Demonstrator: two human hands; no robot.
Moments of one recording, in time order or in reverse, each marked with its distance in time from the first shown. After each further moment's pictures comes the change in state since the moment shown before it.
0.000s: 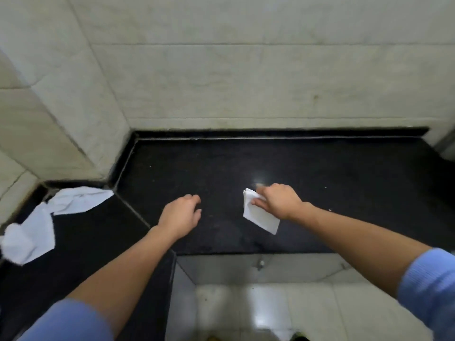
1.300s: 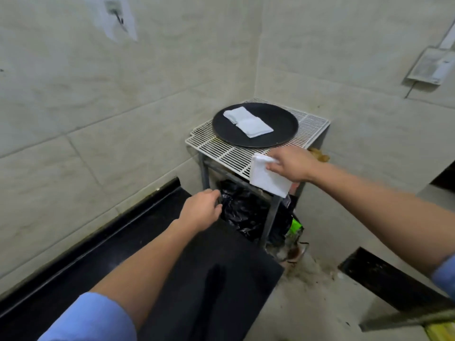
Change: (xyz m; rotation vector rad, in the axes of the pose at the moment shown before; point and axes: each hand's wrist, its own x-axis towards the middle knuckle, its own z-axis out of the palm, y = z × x) left_hand 0.401 0.845 0.079 -0.054 -0.085 0.920; right_hand -0.324 0.779 -0.179 -0.050 0.273 0.782
